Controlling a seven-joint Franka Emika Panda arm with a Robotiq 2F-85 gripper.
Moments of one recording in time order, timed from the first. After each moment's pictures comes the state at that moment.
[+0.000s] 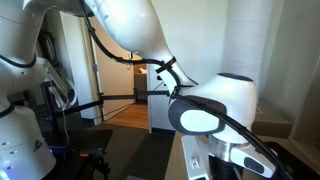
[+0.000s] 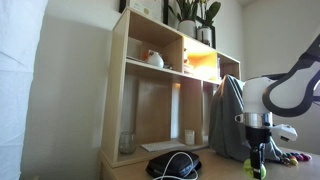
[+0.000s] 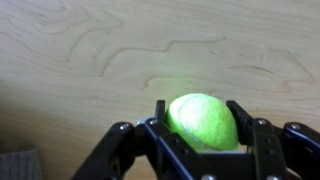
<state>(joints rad) -0.13 0.61 -0.09 -1.94 -0.03 2.60 -0.10</state>
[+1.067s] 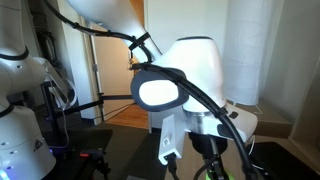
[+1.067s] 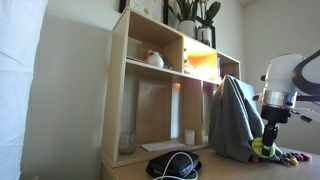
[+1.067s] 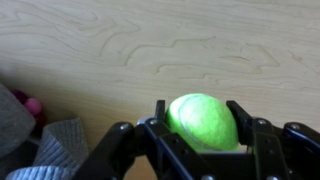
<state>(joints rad) -0.16 0.32 -0.09 -2.24 -0.01 2.79 -0.12</state>
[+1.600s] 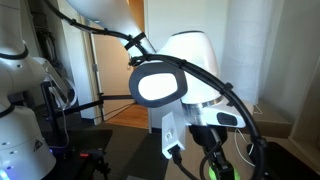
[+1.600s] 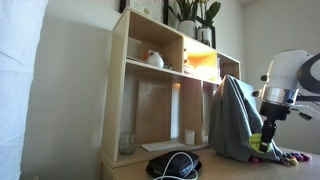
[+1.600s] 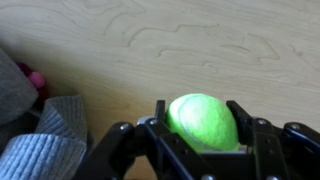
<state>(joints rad) -0.12 0.30 -0.11 -2.26 -0.09 2.85 -0.11</state>
